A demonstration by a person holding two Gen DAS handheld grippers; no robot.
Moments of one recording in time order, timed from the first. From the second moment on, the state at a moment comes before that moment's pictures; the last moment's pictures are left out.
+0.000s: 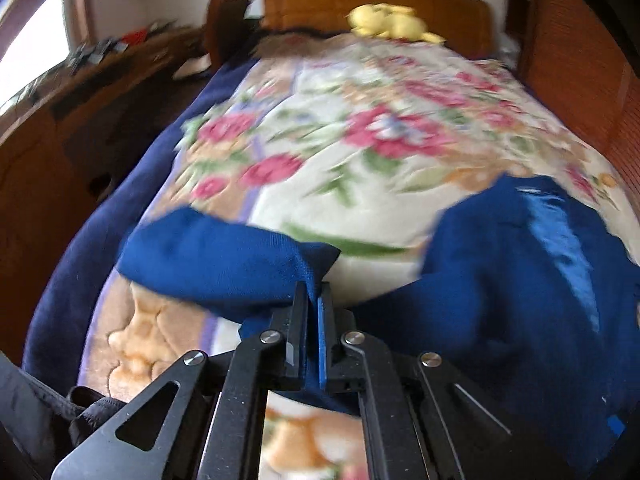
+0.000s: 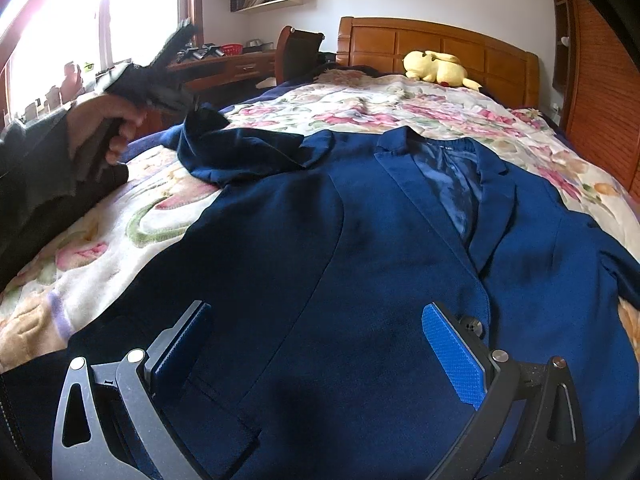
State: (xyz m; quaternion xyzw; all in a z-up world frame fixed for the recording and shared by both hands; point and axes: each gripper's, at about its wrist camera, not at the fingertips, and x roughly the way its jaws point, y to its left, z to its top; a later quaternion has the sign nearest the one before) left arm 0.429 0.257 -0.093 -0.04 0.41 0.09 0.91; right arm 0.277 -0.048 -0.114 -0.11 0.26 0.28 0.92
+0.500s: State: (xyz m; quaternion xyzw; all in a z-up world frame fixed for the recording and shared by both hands) left arm 0.361 0.132 -0.027 0.05 0.38 -0.02 0.92; right arm 0.279 -0.049 -0.116 -0.11 0.26 0.28 0.92
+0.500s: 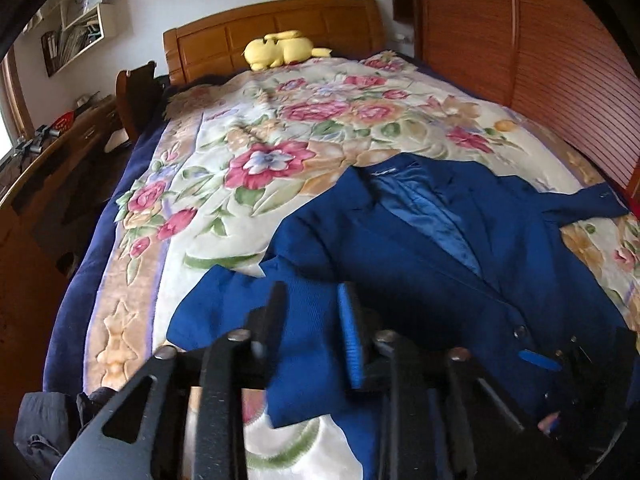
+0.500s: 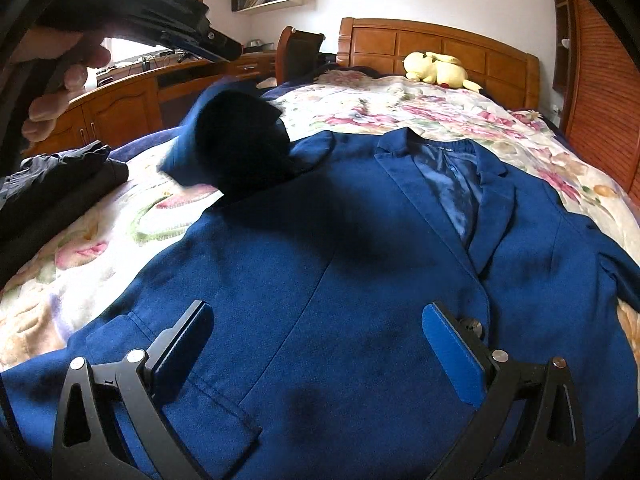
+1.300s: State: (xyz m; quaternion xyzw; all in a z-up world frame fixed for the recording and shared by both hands) left arm 0.421 0.265 -0.163 -0.06 0.47 0.11 0.87; right arm 0.279 -0.046 -0.118 -0.12 0.26 0.28 0.91
